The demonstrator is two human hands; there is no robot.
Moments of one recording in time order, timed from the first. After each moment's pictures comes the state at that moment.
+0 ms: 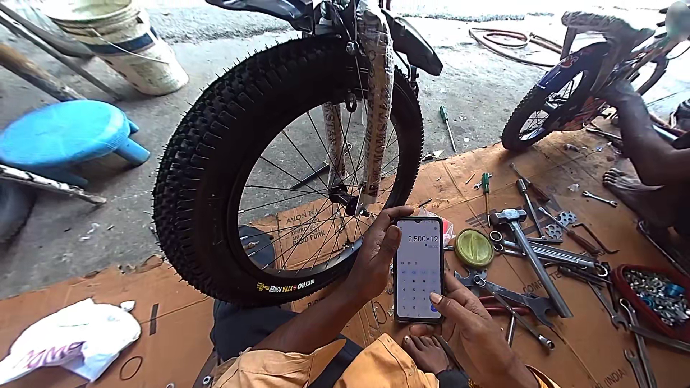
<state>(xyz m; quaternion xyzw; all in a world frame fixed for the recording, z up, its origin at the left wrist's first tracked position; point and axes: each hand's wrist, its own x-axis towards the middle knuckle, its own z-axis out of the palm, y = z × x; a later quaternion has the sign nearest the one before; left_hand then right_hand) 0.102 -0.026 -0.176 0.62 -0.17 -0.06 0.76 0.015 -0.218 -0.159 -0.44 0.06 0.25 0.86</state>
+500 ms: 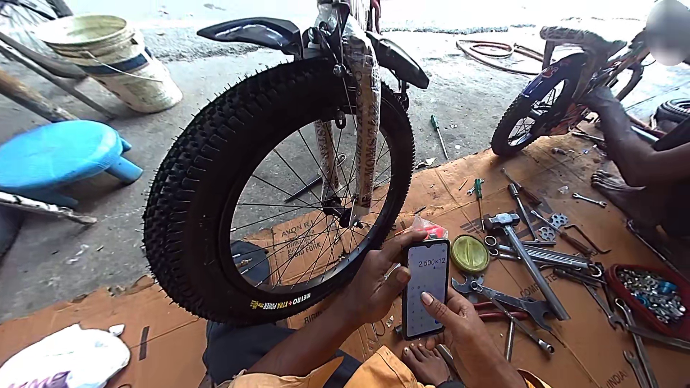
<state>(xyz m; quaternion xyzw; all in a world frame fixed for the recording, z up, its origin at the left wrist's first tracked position) 0.100 -0.027 -0.179 0.65 -0.32 -0.03 0.68 0.016 -0.216 -0.168 -0.53 0.16 0.21 0.80</state>
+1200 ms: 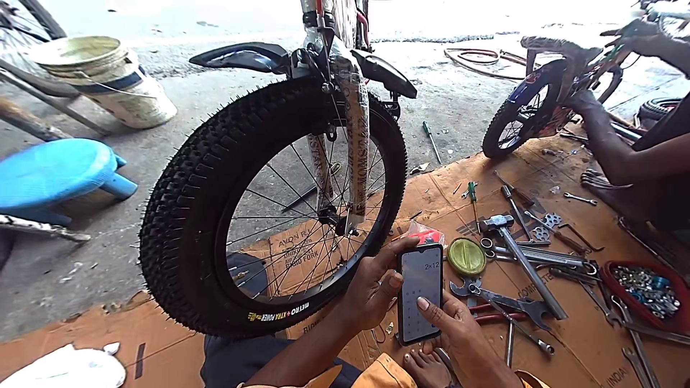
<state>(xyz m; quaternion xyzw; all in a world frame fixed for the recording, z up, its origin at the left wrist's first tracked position) 0.100 -0.025 -0.179 0.66 -0.32 -0.01 0.68 0.016 -0.216 -0.165 -0.54 0.14 0.22 0.80</state>
